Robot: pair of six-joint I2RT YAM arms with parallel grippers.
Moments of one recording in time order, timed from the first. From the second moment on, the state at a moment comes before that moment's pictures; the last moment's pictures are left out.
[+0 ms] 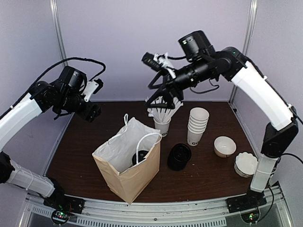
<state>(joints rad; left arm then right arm) -0.63 1.26 1.41 -0.94 -0.29 0.13 0.91 1.84 2.31 -1.09 -0.49 -0.34</state>
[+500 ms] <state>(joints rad) -0.48 1.26 1.34 -0.81 -0.26 0.18 0.46 1.41 1.77 -0.81 -0.11 -0.27</state>
